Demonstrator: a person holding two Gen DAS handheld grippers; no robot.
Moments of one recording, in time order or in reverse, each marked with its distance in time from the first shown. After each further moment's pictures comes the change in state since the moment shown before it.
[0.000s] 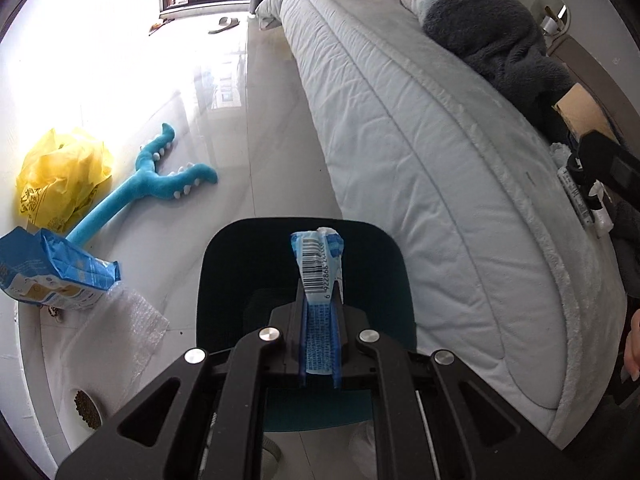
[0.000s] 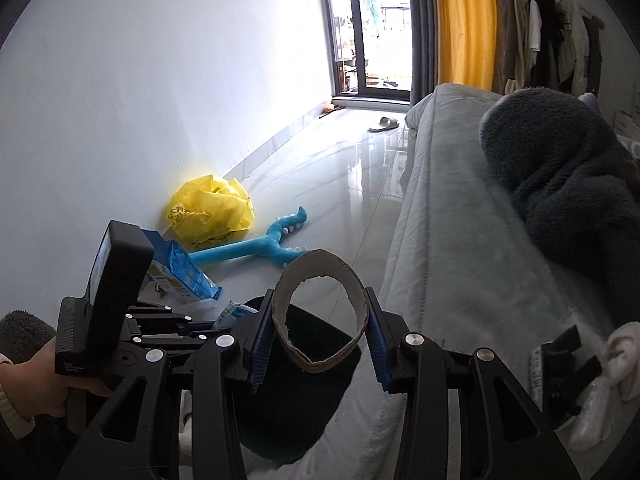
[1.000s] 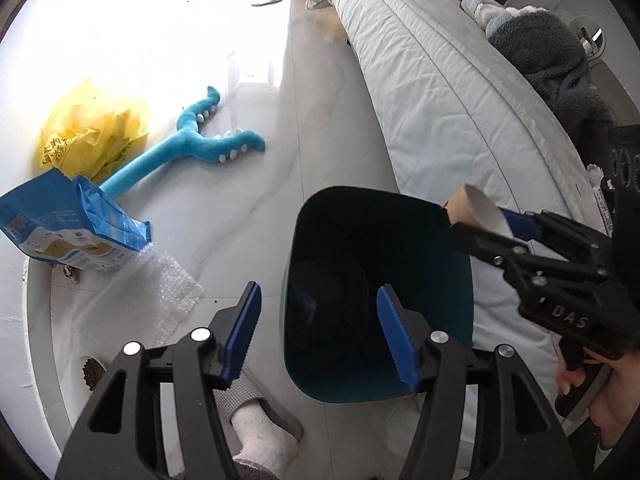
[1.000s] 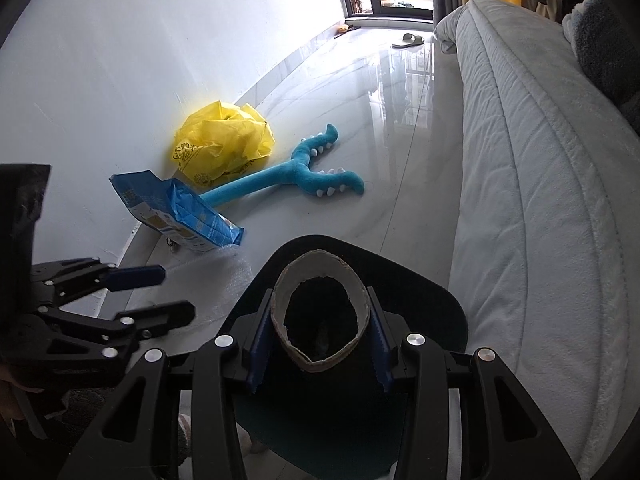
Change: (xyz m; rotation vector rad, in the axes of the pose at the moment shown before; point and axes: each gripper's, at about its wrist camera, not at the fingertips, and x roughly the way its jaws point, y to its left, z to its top) left arm -0.018 0.079 -0.016 -0.111 0.036 0.036; right arm 0.136 0.051 -0.025 0.077 0.280 0.077
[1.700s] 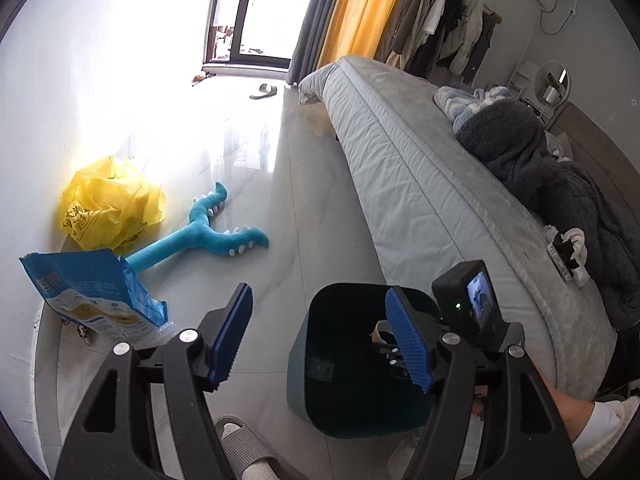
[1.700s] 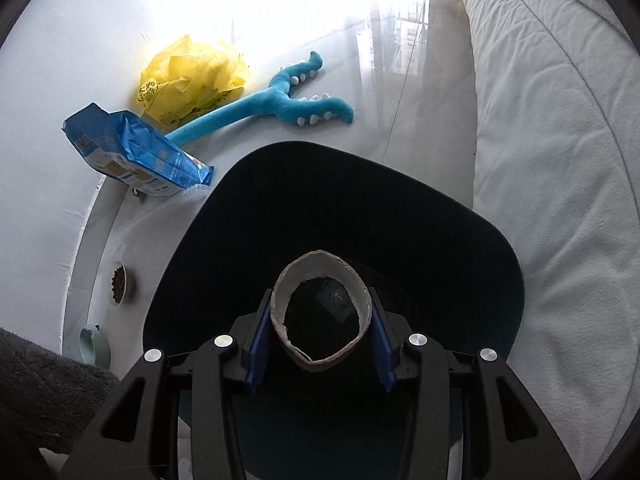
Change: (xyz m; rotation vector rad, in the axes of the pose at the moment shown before) left arm -0.093 0.014 0.007 0.020 -0.345 -0.043; right arm 0.085 -0.003 -0.030 0.014 0.208 -0.062
